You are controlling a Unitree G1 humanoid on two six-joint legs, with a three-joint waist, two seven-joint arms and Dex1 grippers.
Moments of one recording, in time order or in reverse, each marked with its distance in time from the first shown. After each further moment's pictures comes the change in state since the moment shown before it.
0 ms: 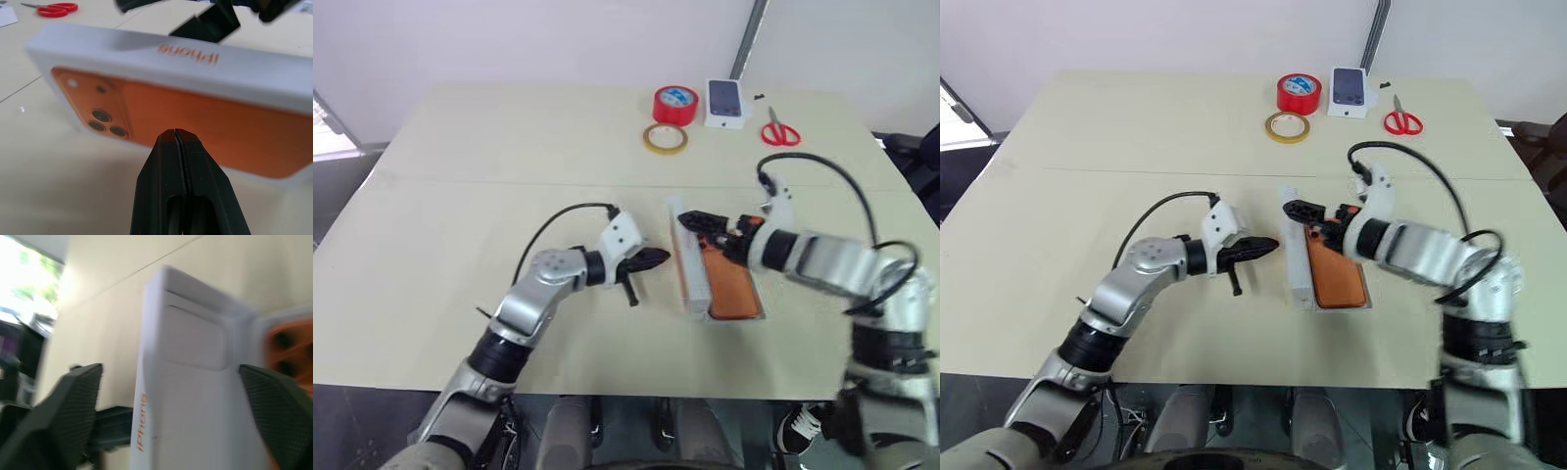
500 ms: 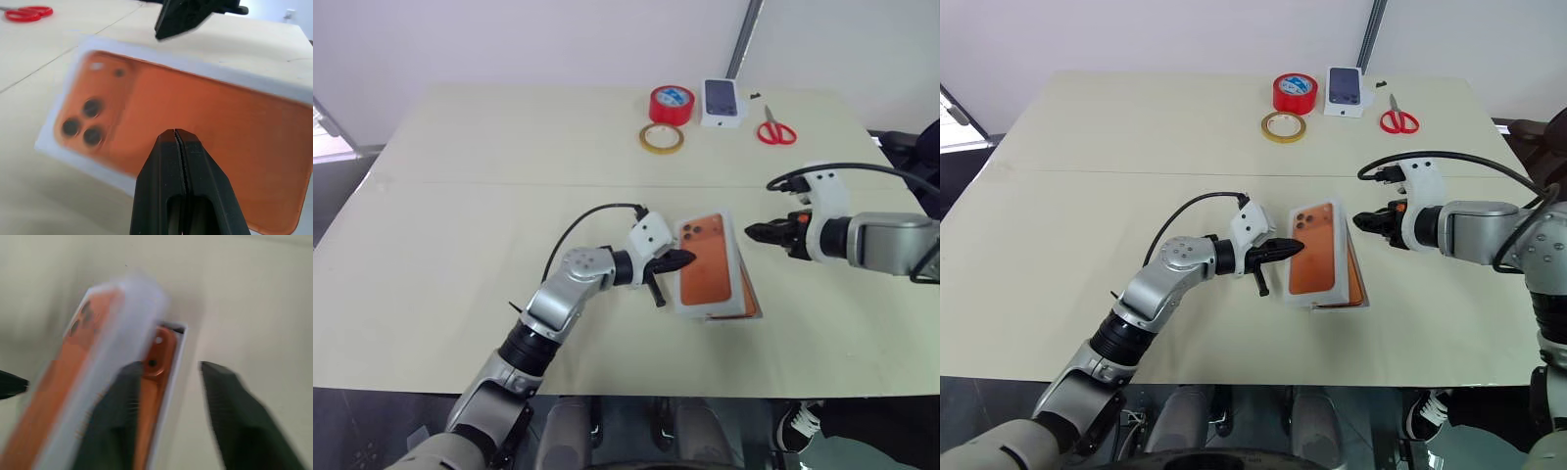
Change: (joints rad) left arm -0.040 -0.105 -0.043 0.057 0.034 0.027 0.031; right arm -0.050 -0.379 0.233 -0.056 -0.708 0.031 0.655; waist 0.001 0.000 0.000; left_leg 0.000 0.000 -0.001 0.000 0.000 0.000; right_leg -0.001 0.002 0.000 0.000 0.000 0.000
